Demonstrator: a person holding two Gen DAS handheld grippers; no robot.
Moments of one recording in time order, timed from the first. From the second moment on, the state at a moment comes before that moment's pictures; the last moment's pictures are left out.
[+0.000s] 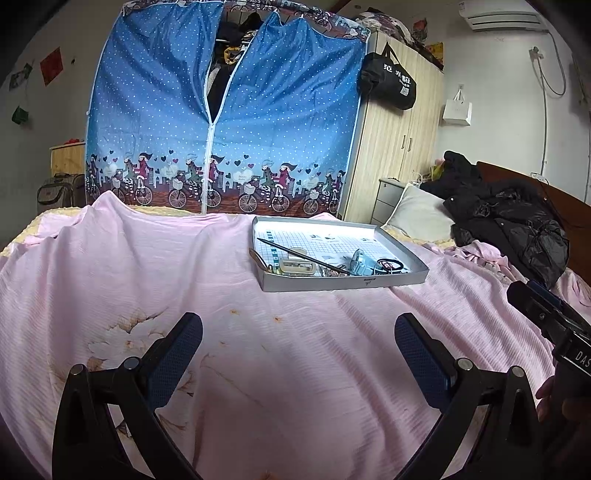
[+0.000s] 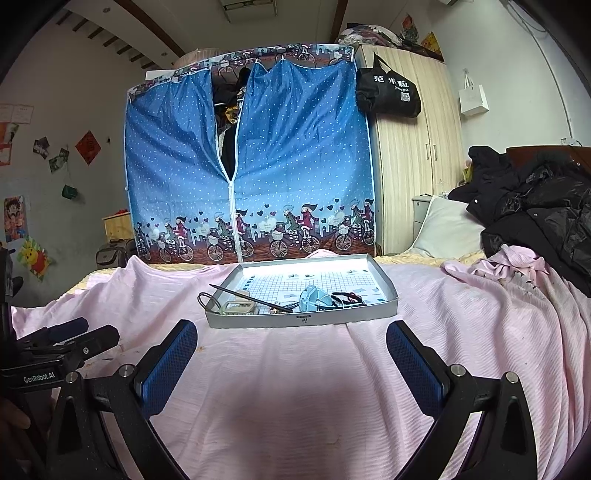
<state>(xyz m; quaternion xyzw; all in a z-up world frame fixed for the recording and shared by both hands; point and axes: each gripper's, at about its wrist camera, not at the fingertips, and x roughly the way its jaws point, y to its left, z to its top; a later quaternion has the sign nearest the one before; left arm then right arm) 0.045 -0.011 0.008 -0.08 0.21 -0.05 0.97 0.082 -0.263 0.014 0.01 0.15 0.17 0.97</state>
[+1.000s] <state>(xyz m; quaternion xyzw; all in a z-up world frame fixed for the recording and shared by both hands) 0.049 -0.007 0.005 -0.08 0.25 -0.05 0.96 0.082 -0.266 0.016 0.01 0.15 0.16 0.97</state>
